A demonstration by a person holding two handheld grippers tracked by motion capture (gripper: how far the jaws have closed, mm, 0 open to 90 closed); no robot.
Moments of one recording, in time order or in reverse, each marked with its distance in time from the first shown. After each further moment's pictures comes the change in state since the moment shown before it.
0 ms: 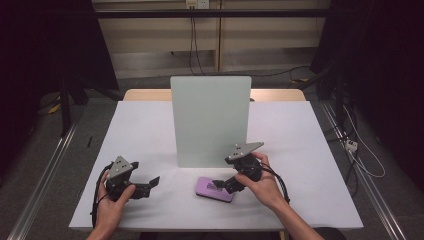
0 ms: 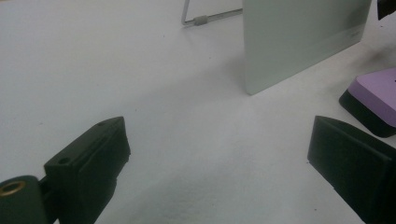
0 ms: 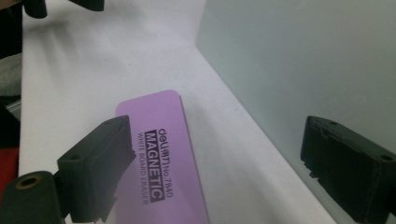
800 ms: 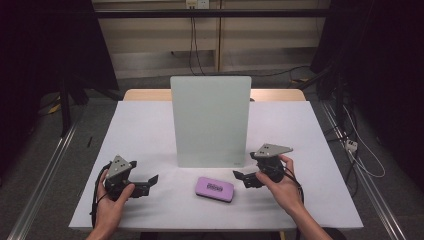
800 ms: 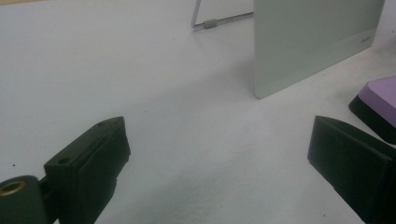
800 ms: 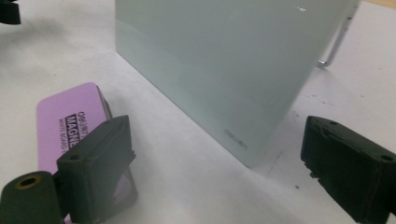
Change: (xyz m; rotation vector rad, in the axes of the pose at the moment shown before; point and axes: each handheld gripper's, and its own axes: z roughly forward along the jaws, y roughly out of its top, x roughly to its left) left arm 0.002 0.000 -0.001 -0.011 0.026 -0.008; right arm -0.019 -0.036 -0.040 -0.108 -0.238 0.122
